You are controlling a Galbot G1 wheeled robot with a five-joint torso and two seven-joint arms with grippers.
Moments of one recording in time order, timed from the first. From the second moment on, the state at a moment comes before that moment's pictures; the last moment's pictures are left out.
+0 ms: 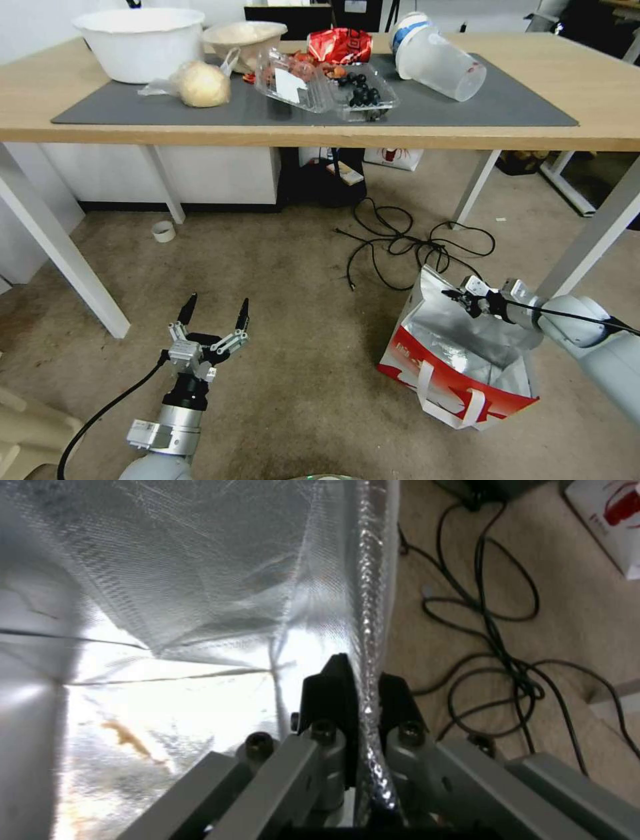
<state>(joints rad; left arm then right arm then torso) 1.71 -1.14 -0.41 -2.04 -0.30 -0.50 -0.13 -0.93 0.64 0.16 1.44 0.29 -0.12 -0.58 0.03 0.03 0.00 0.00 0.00</state>
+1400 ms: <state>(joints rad) 1.67 -1.12 -0.44 -2.04 -0.32 -0.46 -0.12 -0.63 0.43 -0.14 1.87 0.96 -0.39 -0.69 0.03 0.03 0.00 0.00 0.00</state>
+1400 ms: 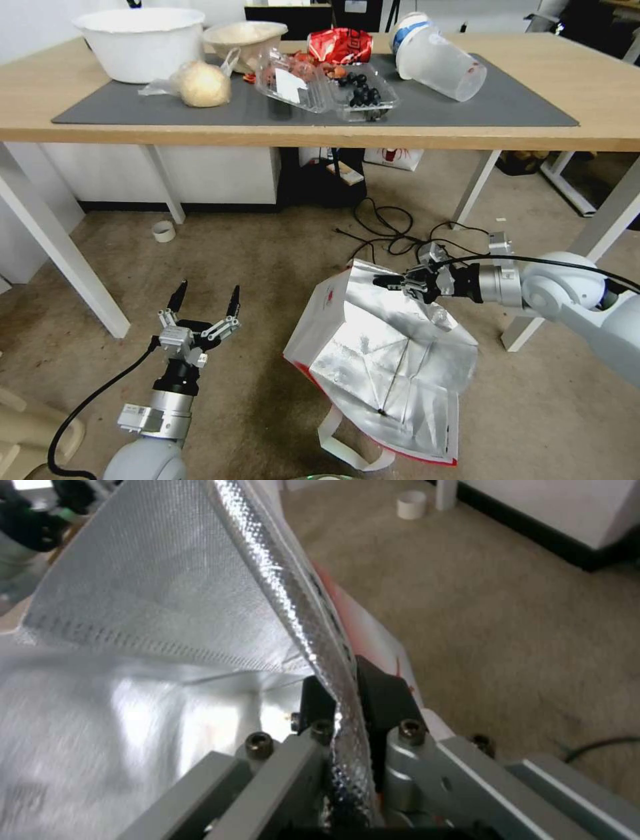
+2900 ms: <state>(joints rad) 1.65 -1.11 -0.43 -2.08 -0.33 -0.44 -0.10 -0.60 0.43 -0.18 1.87 0.96 -0.38 -0.71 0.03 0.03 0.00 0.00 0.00</state>
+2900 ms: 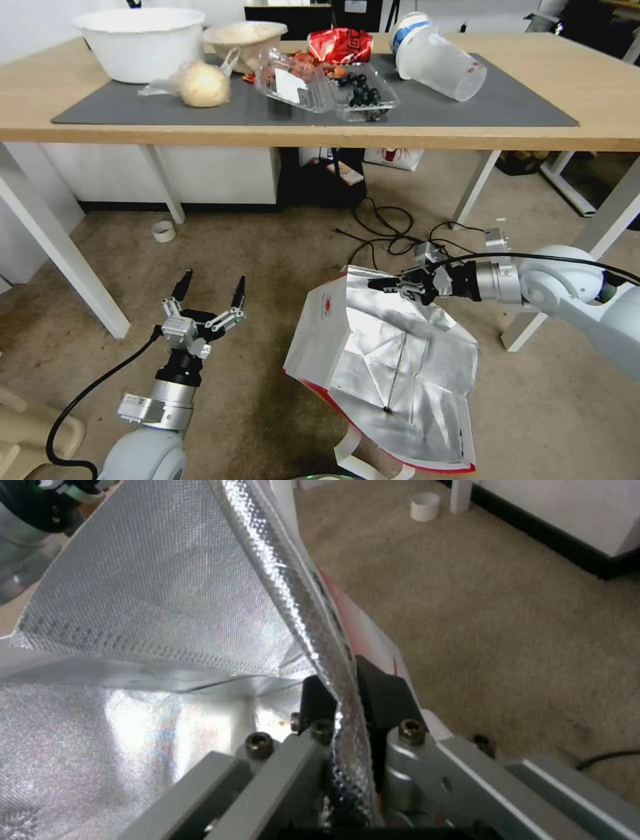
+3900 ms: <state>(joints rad) 1.65 -1.11 -0.43 -2.07 -0.37 -0.46 -0.05 -0.61 0.43 -0.17 1.87 0.95 -0.38 -0.72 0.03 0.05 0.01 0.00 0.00</state>
